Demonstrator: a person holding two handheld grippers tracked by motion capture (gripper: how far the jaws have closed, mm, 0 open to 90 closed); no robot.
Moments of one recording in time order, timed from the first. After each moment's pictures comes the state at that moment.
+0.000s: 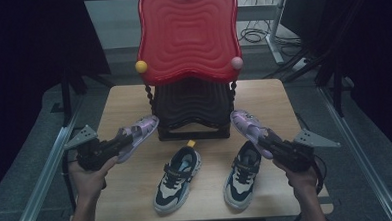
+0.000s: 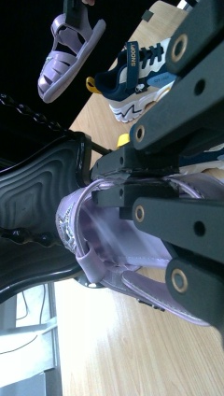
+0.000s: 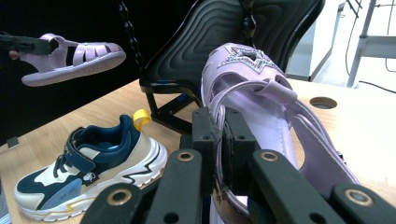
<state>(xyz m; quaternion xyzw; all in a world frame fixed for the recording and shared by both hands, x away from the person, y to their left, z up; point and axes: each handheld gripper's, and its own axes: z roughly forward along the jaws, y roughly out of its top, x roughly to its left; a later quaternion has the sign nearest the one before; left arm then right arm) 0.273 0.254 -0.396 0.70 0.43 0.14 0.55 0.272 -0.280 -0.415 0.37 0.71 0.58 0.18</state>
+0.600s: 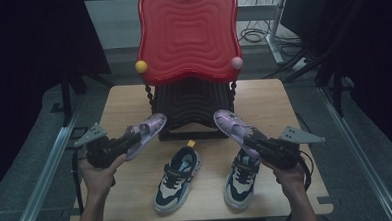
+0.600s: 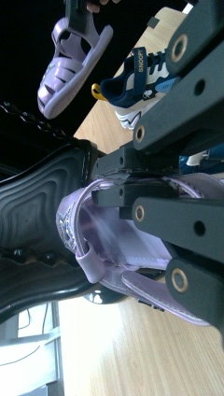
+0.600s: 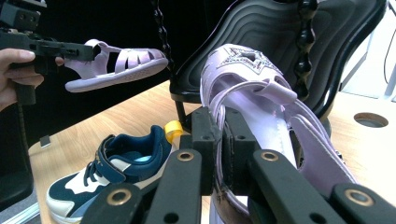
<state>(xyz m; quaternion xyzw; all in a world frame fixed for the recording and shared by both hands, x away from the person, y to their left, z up) 0.282 0.234 -0.400 0.70 0.42 0.14 0.56 0.278 -0.247 -0.407 0.33 0.72 0.59 0.15</state>
